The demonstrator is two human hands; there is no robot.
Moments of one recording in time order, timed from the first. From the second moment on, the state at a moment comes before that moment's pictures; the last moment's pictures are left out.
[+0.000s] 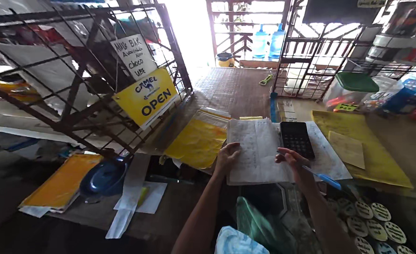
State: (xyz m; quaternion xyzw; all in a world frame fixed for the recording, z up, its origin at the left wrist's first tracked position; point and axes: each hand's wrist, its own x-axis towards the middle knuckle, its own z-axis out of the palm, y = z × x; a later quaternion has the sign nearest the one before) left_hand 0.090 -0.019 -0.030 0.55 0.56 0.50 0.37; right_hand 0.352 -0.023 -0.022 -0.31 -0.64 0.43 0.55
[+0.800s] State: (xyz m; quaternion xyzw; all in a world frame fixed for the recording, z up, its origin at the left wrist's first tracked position) left_hand 0.091 -0.018 -0.032 0.55 0.57 0.49 0.37; right_hand 0.393 0.008 -0.039 -0.46 -0.76 0.03 0.46
